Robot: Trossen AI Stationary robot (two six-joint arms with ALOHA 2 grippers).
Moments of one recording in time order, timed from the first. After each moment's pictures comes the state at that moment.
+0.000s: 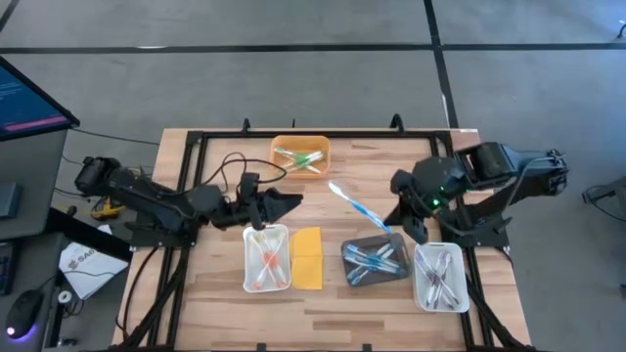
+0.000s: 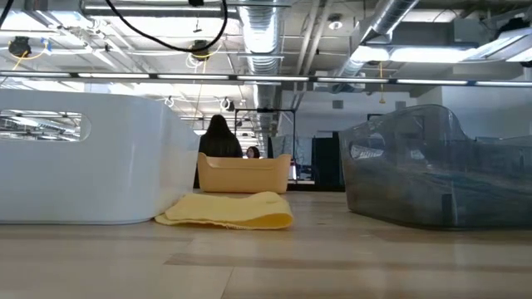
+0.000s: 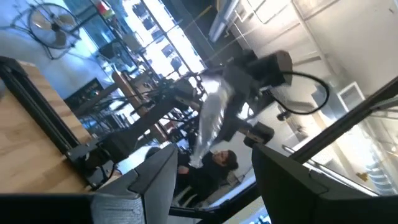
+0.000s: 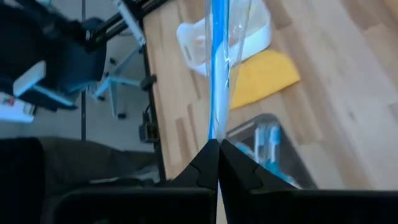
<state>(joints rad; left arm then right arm) -0.26 1.23 0.77 0.74 -0.43 -0.87 0.23 1.27 1.65 -1.18 -0.08 0.63</state>
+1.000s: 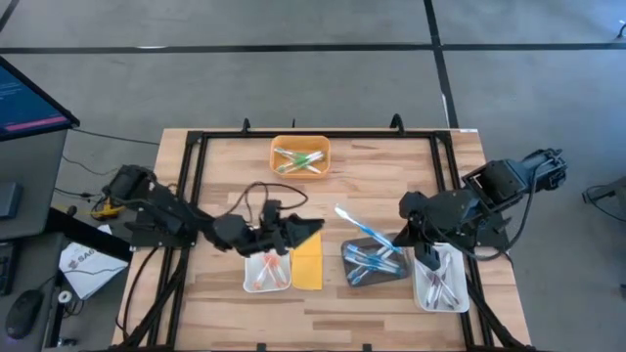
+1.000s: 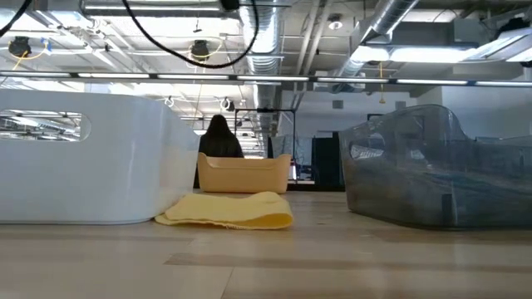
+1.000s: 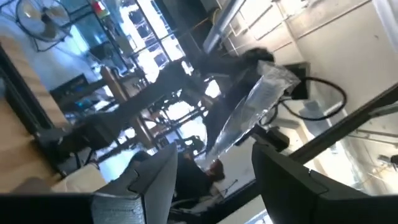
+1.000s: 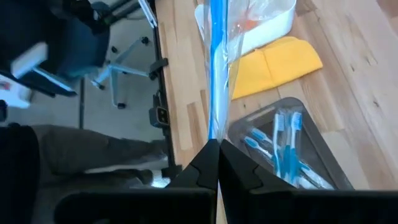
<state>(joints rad) -0.39 1.58 0.84 1.10 -0.57 -0.90 0.48 1.28 1.65 -1.19 0.08 0.75</state>
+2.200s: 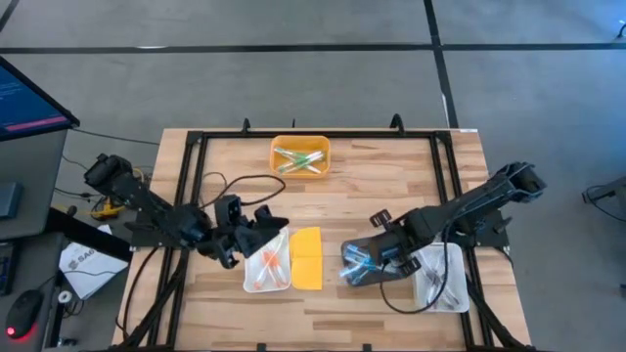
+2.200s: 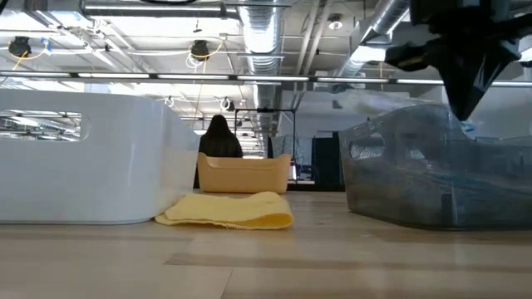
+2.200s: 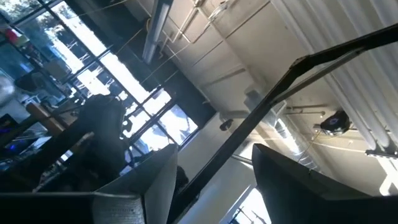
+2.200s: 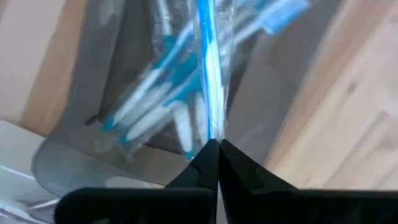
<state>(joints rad) -0.53 1.32 0.86 1.09 -0.53 -0.55 0.41 1.50 1.11 -1.07 0.13 -0.14</state>
